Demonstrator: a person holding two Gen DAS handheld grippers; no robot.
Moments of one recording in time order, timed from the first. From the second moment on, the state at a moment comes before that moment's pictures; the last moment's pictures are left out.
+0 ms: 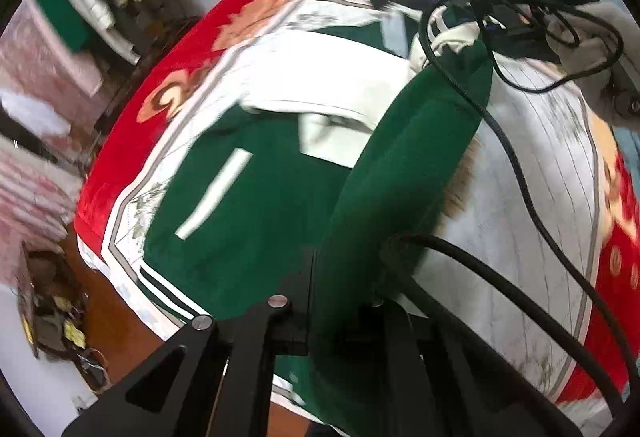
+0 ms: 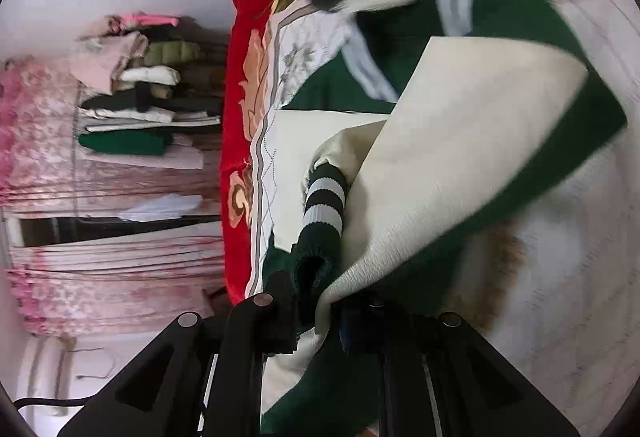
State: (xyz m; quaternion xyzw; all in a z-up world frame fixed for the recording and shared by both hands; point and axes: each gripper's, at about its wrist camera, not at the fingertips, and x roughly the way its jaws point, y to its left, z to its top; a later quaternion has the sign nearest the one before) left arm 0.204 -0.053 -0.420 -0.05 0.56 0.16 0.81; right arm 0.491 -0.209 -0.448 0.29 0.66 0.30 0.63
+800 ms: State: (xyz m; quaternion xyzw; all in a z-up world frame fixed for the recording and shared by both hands) left arm 0.212 0.245 -0.547 -0.35 0.60 0.19 0.70; right arm 0.528 0.112 -0.526 0.12 0.74 0.25 0.62
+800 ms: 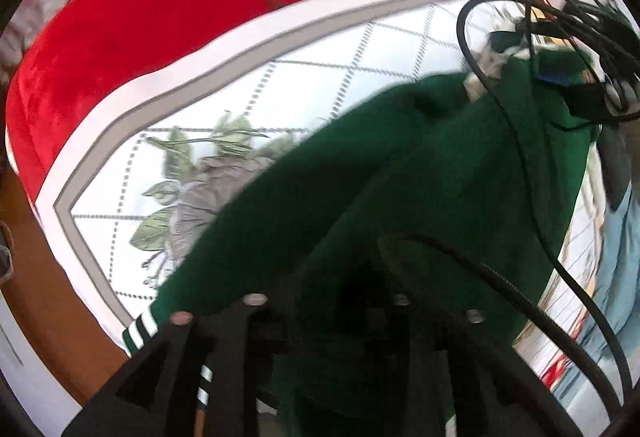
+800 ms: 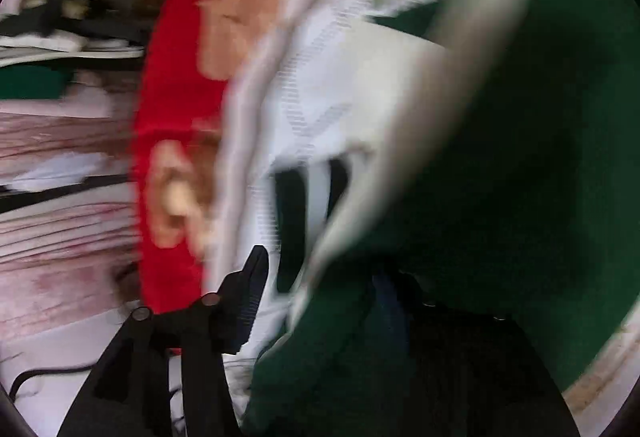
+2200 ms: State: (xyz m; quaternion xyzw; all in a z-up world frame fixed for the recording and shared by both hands) left arm 0.236 0.149 -0.598 -0.11 0.65 0.29 0.69; right arm 0.371 -0.276 -0.602 -0.15 0.71 0.12 0.67
